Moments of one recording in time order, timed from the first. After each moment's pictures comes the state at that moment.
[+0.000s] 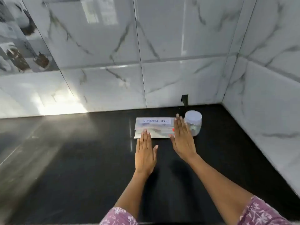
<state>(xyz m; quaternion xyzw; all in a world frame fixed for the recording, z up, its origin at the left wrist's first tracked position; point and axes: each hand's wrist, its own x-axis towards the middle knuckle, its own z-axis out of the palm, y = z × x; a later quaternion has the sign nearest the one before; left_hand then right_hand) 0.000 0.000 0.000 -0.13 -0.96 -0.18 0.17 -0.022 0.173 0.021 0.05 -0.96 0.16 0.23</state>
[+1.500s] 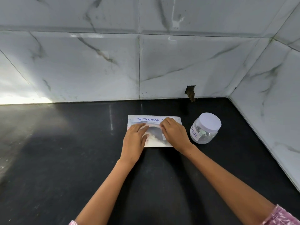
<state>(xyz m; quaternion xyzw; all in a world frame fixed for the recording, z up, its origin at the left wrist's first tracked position) -0.151 -0.039 0.006 -0.21 -0.91 -0.33 0.12 -0.155 0.143 0.010 0.14 -0.97 0.11 0.19</state>
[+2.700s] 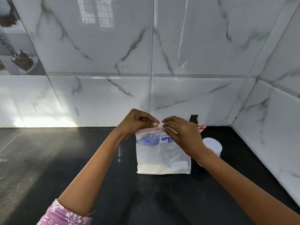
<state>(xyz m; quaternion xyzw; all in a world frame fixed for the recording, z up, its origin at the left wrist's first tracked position) -0.178 -0.076 0.175 -0.24 -0.75 -0.61 -0.10 -0.114 0.113 0.161 0.24 -0.90 0.14 0.34</state>
